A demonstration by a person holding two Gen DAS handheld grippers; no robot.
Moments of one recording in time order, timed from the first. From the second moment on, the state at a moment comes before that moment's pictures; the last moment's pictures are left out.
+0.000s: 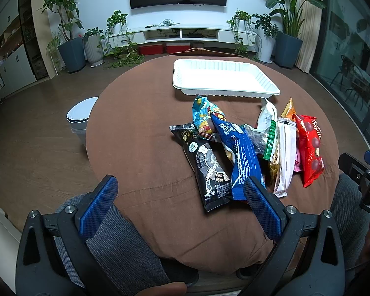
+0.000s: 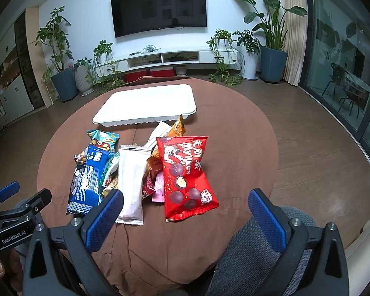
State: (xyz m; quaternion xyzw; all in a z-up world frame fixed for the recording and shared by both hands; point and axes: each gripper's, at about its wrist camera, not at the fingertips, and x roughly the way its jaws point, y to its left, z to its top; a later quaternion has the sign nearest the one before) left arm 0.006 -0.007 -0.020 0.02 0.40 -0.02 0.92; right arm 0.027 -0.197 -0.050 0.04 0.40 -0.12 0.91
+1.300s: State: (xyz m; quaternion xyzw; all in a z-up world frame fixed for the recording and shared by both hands) left arm 0.002 -0.012 -0.022 0.02 0.40 -0.02 0.92; right arm 0.029 -0.195 -0.058 0.03 0.40 -0.12 0.91
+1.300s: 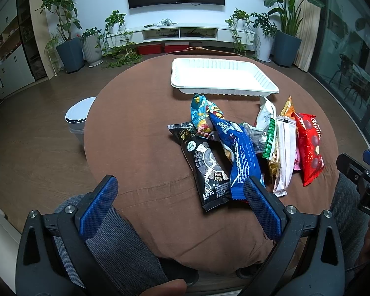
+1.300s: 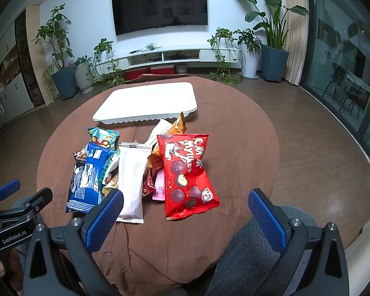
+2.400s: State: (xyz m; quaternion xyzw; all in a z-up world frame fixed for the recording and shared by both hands) left arm 0.115 -0.006 -0.078 -0.03 0.52 -0.08 0.85; right arm 0.035 -0.250 -0.071 0.13 0.41 -0.08 0.90
